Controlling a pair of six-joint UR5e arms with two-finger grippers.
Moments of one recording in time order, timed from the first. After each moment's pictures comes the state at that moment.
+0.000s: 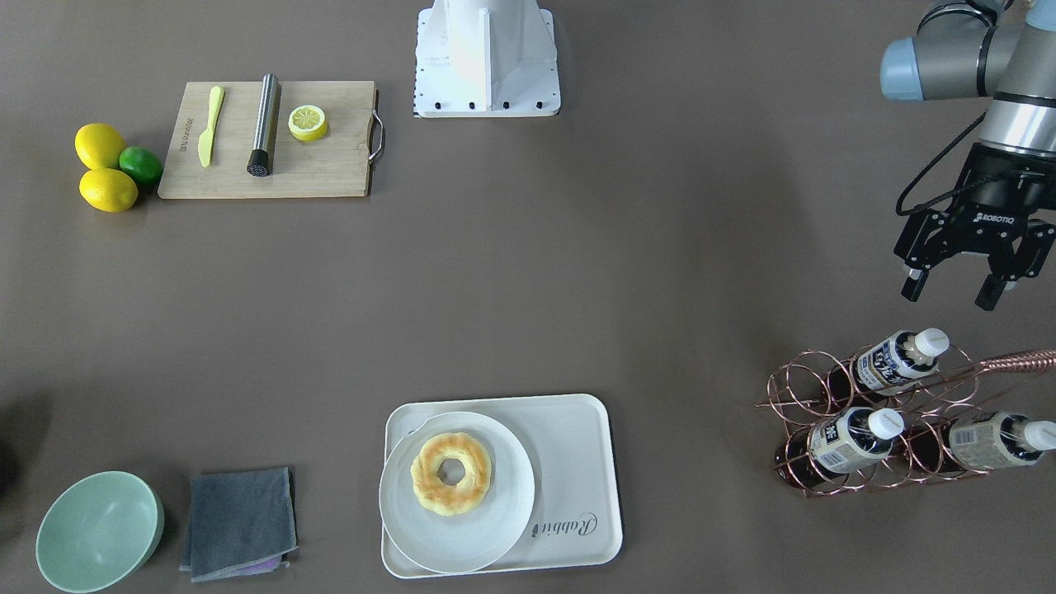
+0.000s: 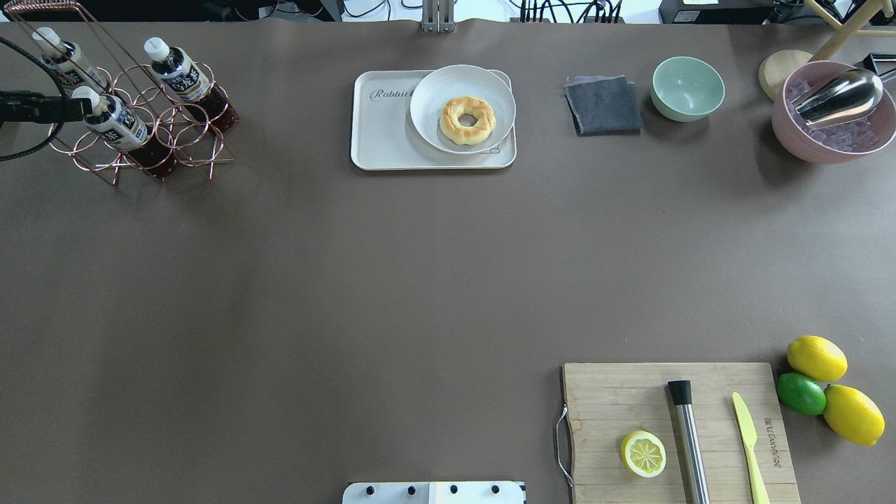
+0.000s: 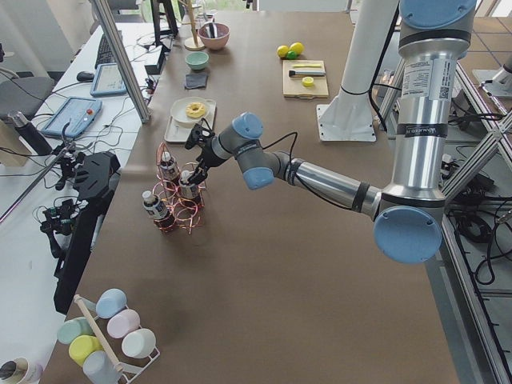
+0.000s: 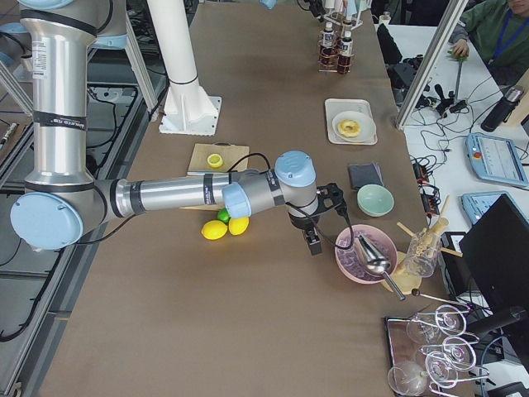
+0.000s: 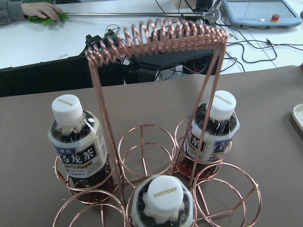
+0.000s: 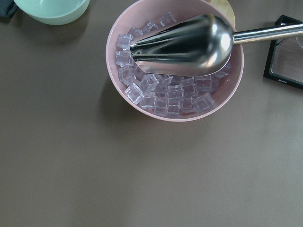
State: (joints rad) left arm -1.07 -1.61 -1.81 -2.39 -1.79 -0.81; right arm 1.49 -1.65 1.78 -1.32 2.29 0.01
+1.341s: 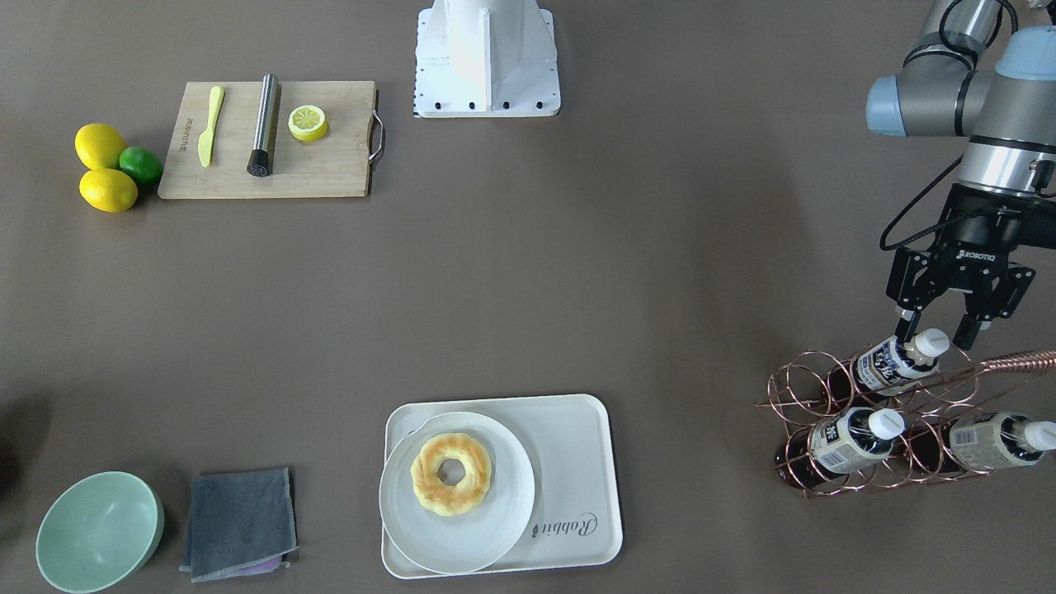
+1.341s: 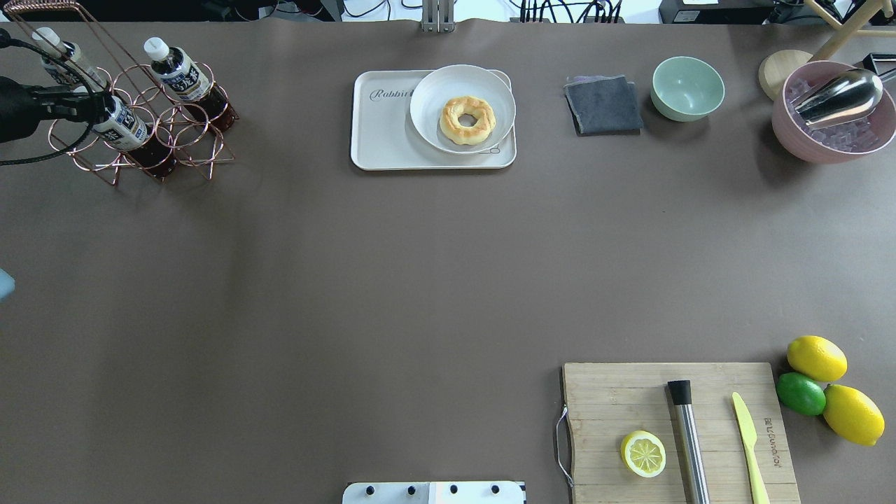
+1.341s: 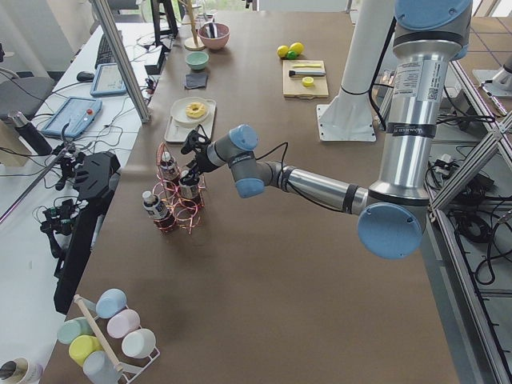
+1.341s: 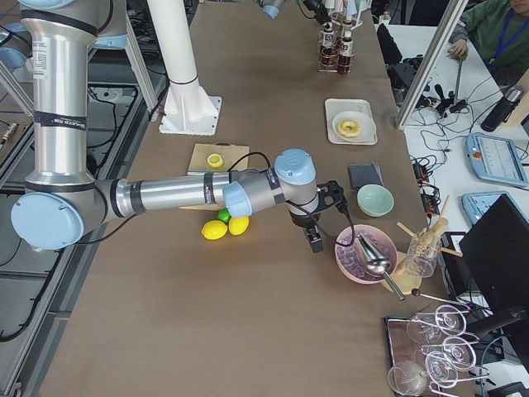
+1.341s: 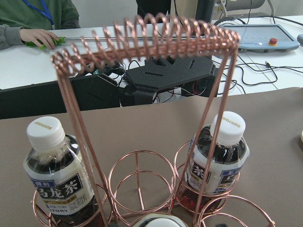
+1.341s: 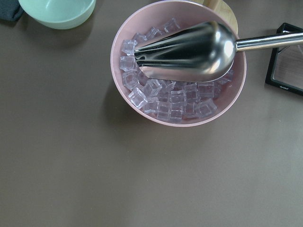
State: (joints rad) left arm -1.02 -1.66 -1.68 -2.54 -1.69 -0.83; right arm 1.49 -1.64 1.78 -1.31 2.29 0.01
